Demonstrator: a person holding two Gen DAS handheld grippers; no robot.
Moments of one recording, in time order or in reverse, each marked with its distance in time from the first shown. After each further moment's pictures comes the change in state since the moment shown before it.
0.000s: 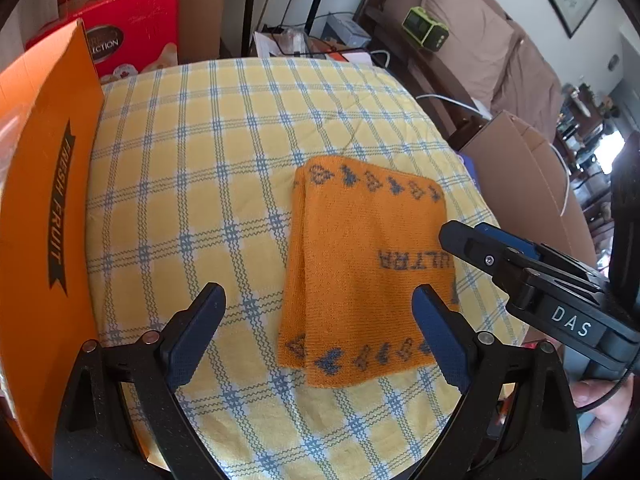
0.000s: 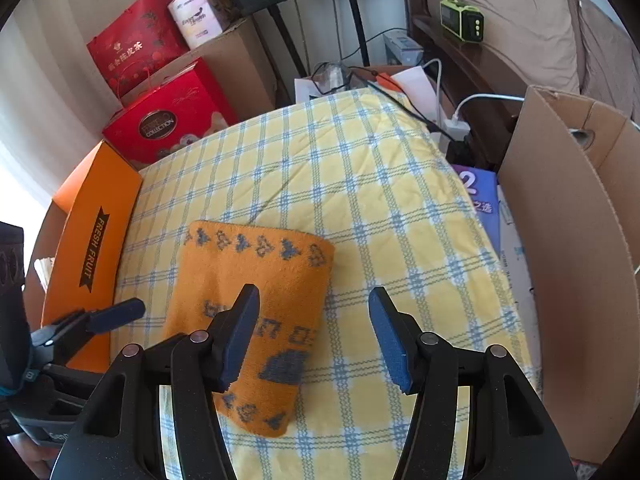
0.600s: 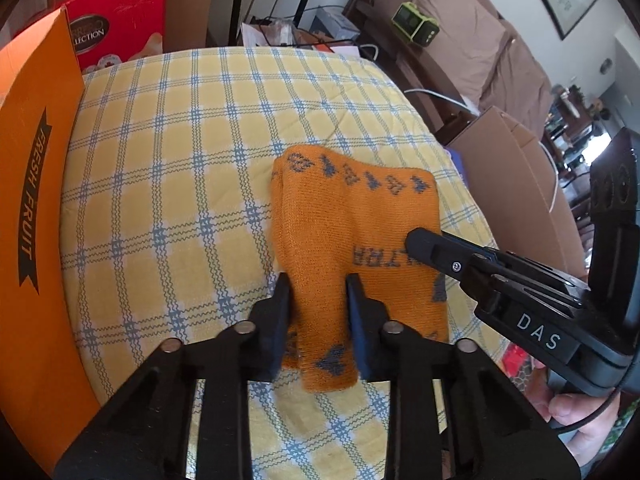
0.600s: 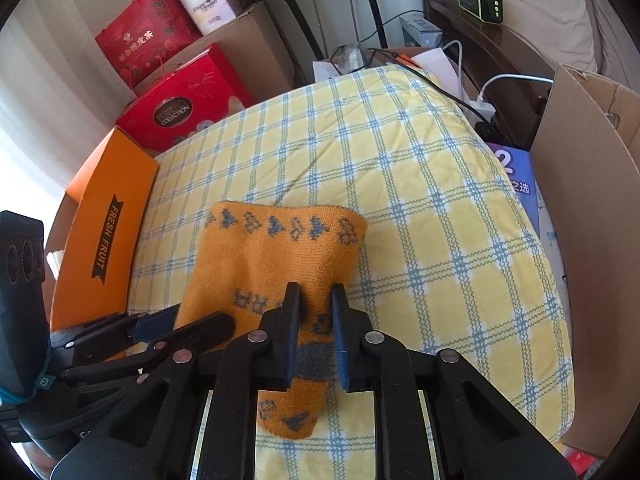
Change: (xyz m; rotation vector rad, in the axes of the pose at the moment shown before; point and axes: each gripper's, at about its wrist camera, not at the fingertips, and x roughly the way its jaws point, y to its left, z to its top) left arm 0.005 -0.006 0.001 -0.005 0.012 -0.058; right arm 0.013 0.010 -0.006 0.005 0.038 0.074
